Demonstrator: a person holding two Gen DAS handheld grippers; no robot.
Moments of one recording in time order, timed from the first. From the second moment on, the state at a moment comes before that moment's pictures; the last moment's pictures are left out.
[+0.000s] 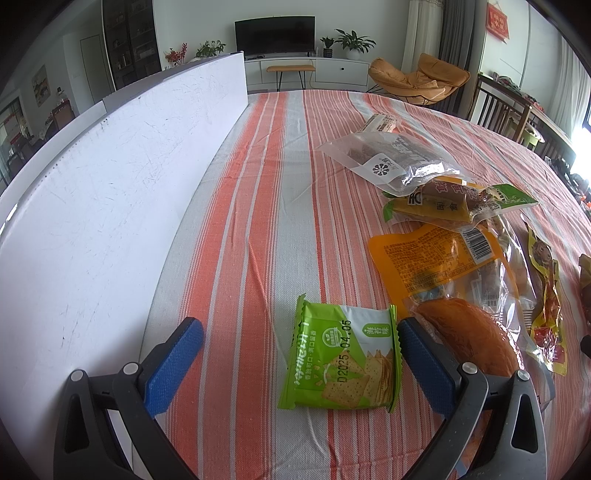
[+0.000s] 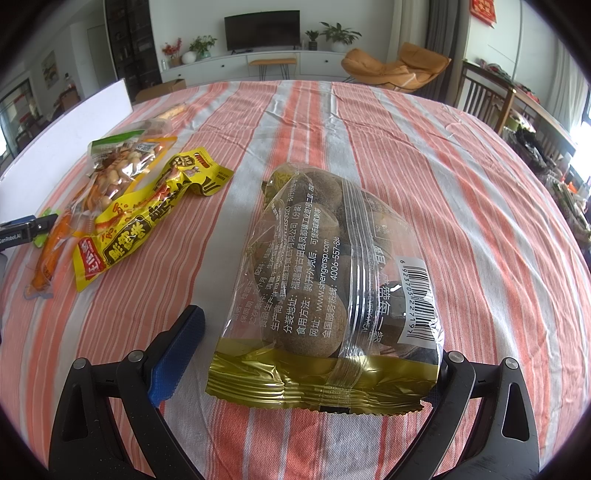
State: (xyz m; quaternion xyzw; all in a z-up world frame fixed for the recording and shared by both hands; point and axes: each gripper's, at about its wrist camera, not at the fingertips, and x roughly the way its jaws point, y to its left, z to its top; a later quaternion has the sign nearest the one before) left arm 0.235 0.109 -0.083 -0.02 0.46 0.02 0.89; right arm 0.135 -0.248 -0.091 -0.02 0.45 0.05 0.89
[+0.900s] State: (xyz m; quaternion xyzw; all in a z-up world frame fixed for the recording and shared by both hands) left arm 0.224 0.120 -0.070 -0.07 0.56 -0.11 0.82; right arm 0.135 -0.249 -0.091 -0.02 0.45 0.06 0.89
